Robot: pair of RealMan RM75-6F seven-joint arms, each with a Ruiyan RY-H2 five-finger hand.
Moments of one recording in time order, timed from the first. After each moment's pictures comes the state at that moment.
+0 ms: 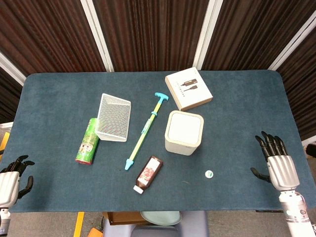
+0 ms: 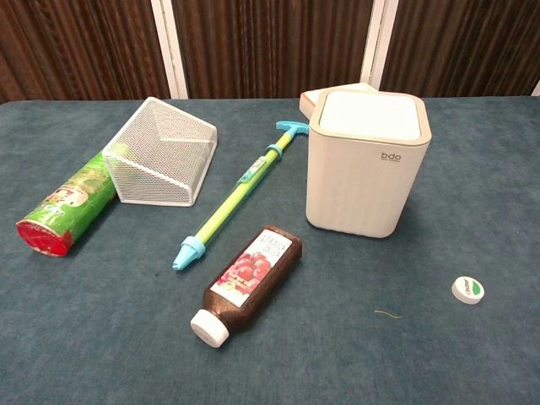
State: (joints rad) left arm -0.05 -1.13 -0.03 -1.70 1.42 1.49 0.20; right arm 0.18 -1.21 0.00 -1.55 -1.50 1.53 -0.04
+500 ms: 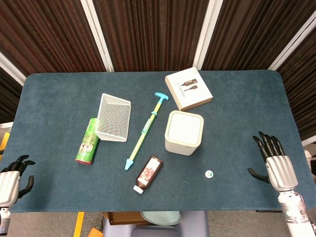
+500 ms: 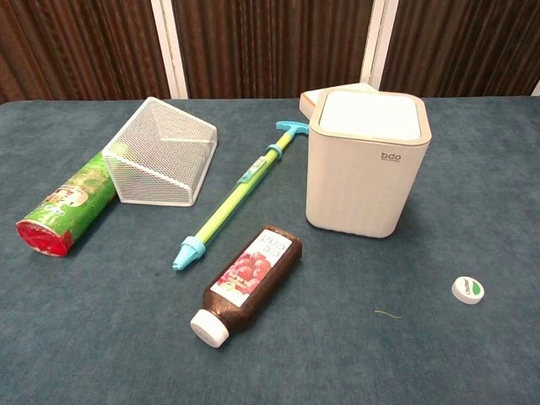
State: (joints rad) left arm -0.06 -1.13 -0.04 -1.68 1.41 1.47 0.17; right arm 0.16 -1.22 0.01 -1.53 -1.56 1.53 0.04
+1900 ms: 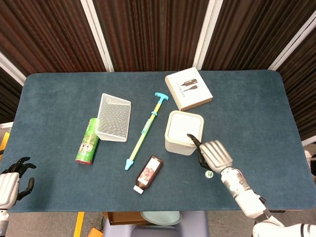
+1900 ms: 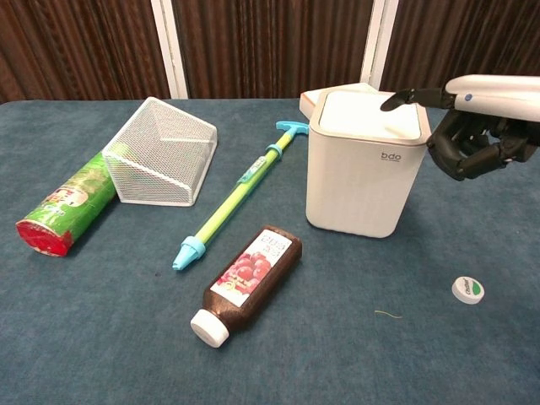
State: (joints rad) left arm -0.05 -1.09 -0.02 -1.73 1.43 1.46 0.14; right arm 0.57 -1.20 0.16 -2.05 -1.03 1.03 -0.54
